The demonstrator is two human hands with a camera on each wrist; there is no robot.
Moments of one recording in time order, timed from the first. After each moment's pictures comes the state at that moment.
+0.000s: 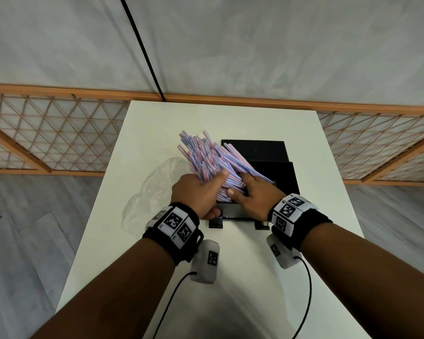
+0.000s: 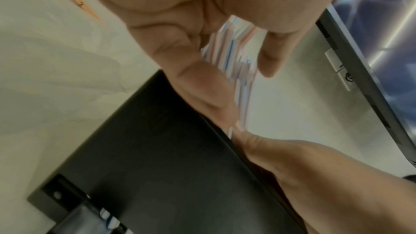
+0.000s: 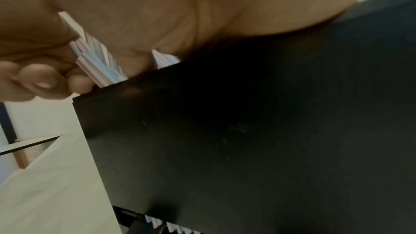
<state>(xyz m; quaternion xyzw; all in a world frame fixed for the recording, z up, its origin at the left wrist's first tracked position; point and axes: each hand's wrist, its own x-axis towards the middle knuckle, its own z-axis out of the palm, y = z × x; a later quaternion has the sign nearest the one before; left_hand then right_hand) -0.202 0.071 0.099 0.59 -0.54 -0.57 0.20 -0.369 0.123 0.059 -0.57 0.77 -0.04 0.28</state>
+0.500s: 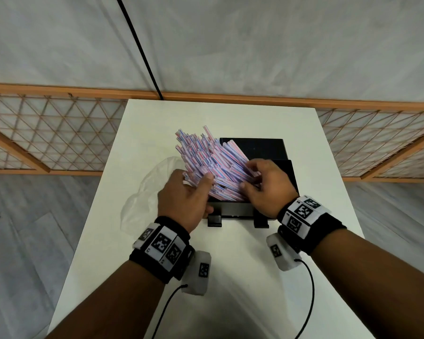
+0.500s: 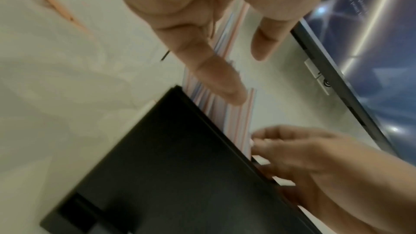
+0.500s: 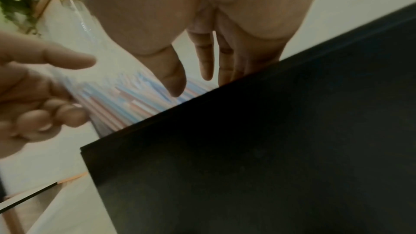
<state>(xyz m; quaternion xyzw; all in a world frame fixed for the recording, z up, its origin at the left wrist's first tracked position) -0.183 0.086 0.095 0.56 -0.55 -0.53 0.31 -0.376 0.135 0.074 -0.54 0.78 -0.26 0.19</state>
